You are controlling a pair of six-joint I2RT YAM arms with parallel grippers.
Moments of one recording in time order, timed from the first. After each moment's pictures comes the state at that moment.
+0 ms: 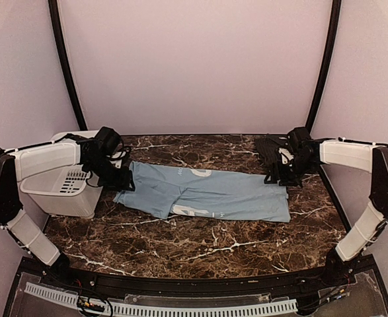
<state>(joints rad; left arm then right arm) -0.40 1.56 1.12 -0.76 0.14 -0.33 0.25 1.60 1.06 -0.59 -0.27 0.25</state>
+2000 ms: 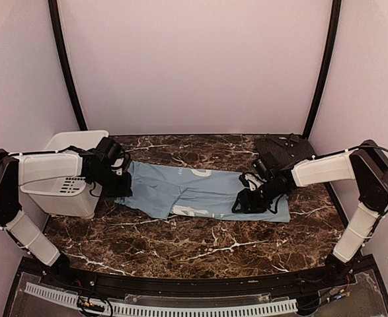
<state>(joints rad) -0.42 1.54 0.97 -0.54 0.13 -0.49 0.60 1.70 0.91 -0.34 -0.38 0.44</state>
